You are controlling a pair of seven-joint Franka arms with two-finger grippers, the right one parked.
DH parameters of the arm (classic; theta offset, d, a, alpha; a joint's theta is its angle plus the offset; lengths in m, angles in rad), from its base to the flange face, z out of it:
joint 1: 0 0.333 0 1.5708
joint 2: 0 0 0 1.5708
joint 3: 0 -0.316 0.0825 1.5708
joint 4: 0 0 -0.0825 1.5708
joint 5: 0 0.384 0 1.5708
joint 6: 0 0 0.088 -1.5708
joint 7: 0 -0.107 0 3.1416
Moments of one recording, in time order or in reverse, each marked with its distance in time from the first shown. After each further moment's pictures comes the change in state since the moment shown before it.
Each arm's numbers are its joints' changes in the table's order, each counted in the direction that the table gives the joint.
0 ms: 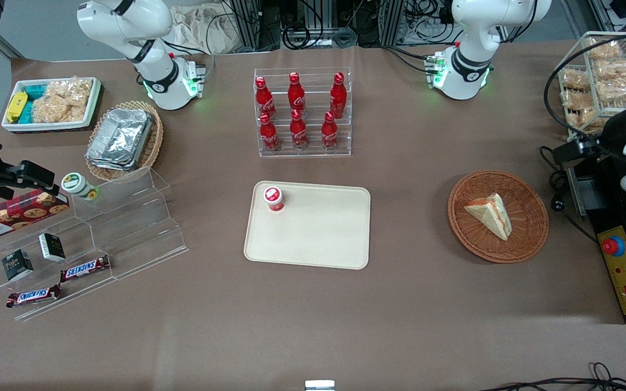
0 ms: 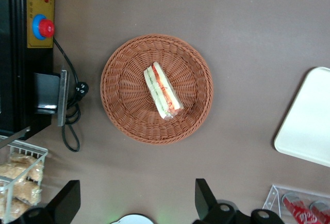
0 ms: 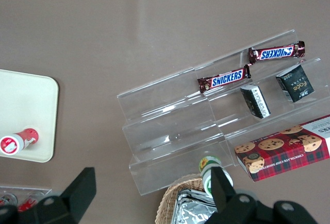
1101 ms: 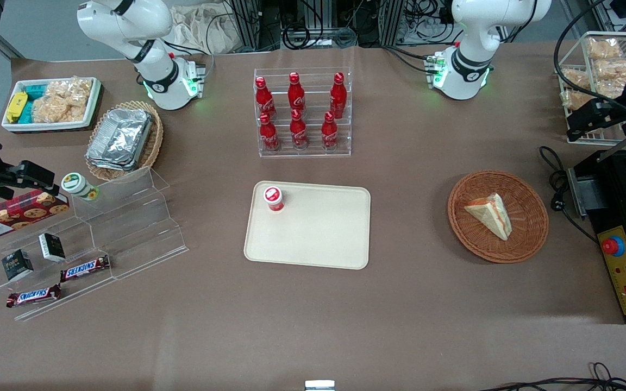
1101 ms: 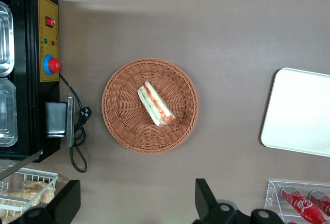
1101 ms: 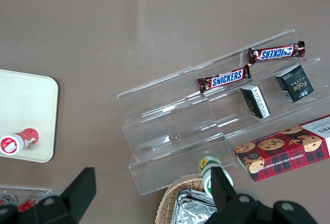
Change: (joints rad) arm 0.000 0.126 0.026 -0.060 -0.002 -0.028 -0.119
